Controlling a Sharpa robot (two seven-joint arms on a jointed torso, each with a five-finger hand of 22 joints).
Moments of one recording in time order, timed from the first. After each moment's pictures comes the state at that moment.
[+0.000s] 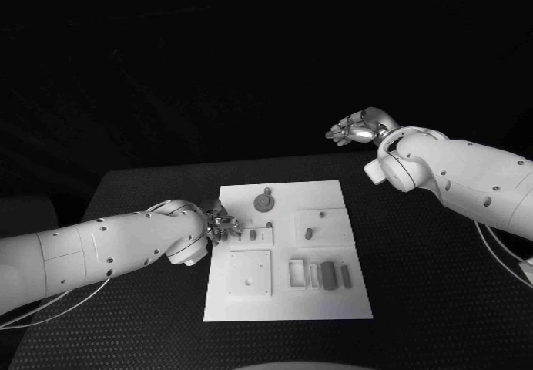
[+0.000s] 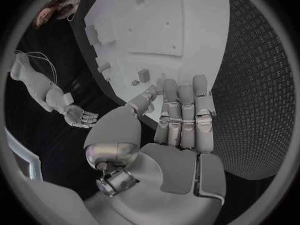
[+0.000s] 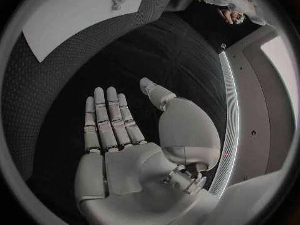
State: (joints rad) left arm 1.23 -0.69 -0.24 1.38 -0.92 -0.29 -0.50; left_hand 0.89 0.06 0.64 -0.28 0.07 1.09 0.06 0.31 0.74 1.27 -0.03 0.75 0.57 1.08 -0.07 1.03 0.74 0.02 1.22 -0.17 0.24 1.31; right arm 1.29 -0.64 0.04 1.11 -0.77 -0.35 -0.05; right_hand 1.04 -0.14 0.60 -0.17 0.08 0.77 0.20 0.24 0.47 0.88 0.16 0.51 0.15 0.81 0.18 0.38 0.58 0.18 0.49 0.23 0.24 1.19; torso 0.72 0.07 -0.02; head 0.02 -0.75
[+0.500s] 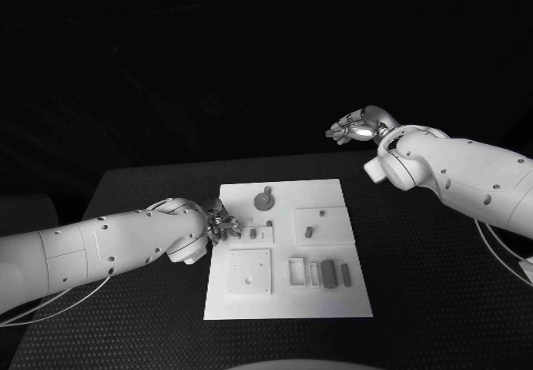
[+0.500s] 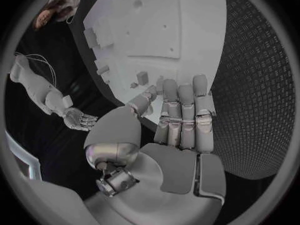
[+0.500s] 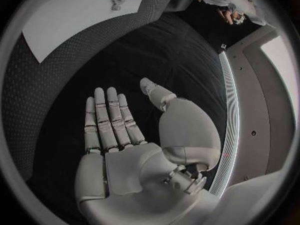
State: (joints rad) left arm 1.23 -0.68 -0.24 1.37 -0.94 -0.27 -0.51; left_hand 0.89 0.06 0.64 -0.28 0.06 1.09 0.05 0.31 0.74 1.27 -0.03 0.75 0.56 1.08 -0.07 1.03 0.74 0.02 1.22 -0.17 0.24 1.31; right arm 1.29 -0.64 0.04 1.11 -0.77 -0.34 -0.05; right_hand 1.04 -0.14 0.60 -0.17 0.08 0.77 0.20 0.24 0.47 0.88 0.16 0.51 0.15 0.81 0.18 0.38 0.58 0.18 0.49 0.23 0.24 1.19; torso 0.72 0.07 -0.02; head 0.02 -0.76
